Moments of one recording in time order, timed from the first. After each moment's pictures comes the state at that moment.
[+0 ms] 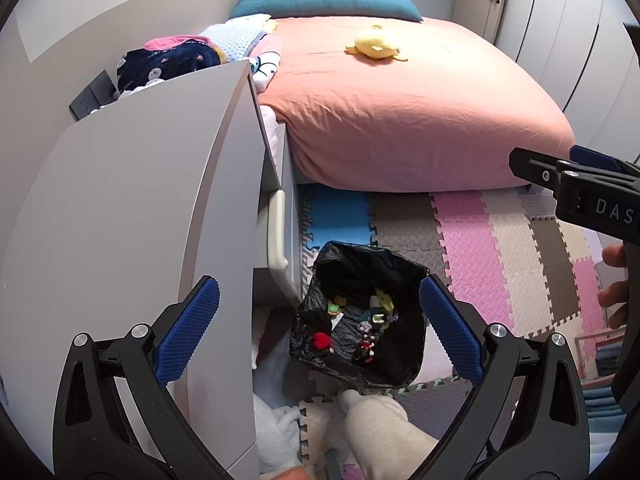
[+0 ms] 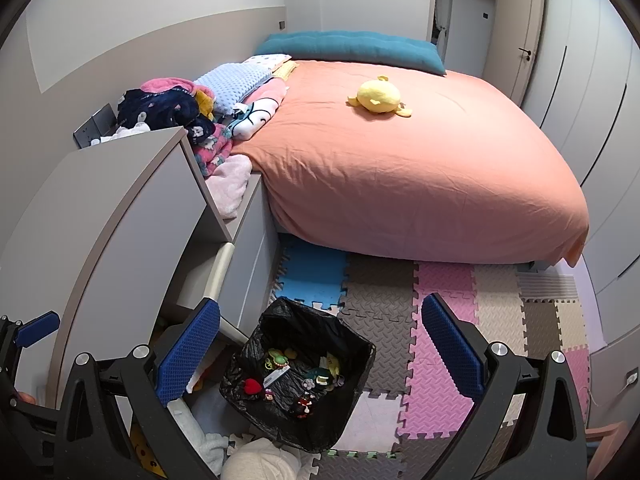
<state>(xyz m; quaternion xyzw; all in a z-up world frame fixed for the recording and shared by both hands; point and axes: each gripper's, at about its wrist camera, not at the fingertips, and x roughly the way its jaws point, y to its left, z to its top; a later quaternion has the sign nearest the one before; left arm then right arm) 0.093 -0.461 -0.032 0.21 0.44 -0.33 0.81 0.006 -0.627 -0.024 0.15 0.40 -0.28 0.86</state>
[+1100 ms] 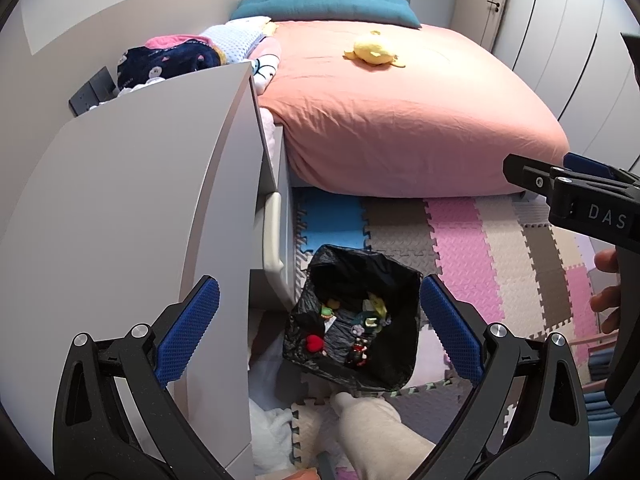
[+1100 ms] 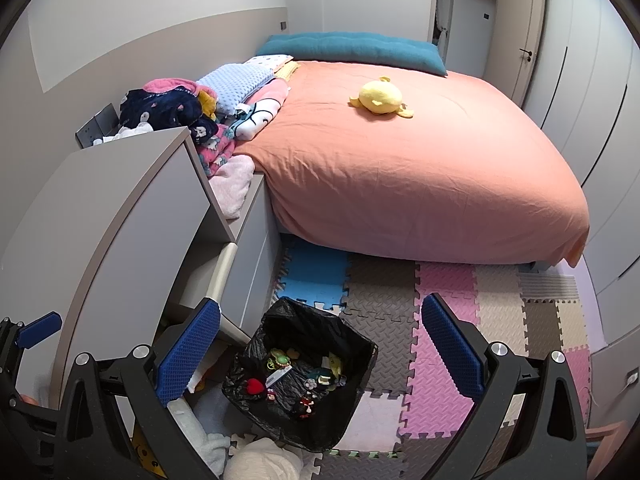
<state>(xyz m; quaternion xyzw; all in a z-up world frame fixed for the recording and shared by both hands) 0.096 -0.453 -0.029 0.19 0.44 -0.35 0.81 0.008 -0.624 -0.018 0.14 0.40 -0.27 0.86</state>
